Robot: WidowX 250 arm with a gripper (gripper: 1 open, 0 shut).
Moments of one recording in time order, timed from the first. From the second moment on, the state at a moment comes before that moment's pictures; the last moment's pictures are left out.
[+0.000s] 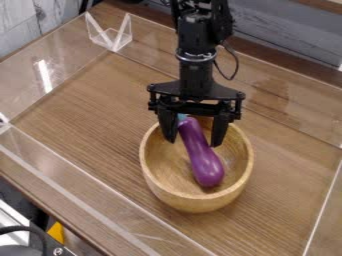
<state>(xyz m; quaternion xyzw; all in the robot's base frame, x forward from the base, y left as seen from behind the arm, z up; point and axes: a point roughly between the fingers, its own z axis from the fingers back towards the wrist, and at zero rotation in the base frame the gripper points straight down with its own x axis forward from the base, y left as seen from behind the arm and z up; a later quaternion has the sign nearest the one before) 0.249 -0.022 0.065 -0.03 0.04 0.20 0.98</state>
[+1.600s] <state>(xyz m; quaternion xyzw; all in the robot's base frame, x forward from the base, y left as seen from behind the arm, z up) 0.248 -0.038 0.057 -0.01 0.02 0.21 0.98</state>
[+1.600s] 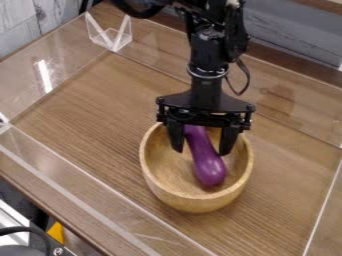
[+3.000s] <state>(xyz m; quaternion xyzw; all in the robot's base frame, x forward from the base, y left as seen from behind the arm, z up) 0.244 -0.036 0.058 0.00 0.03 0.21 0.98</state>
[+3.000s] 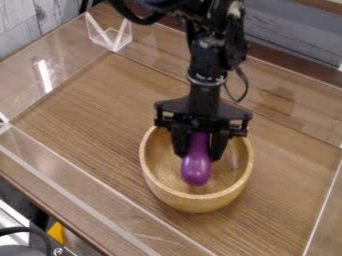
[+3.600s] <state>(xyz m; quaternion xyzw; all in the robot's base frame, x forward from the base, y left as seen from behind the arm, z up) 0.268 -0.012 0.100 -0.01 0.00 0.20 0.98</state>
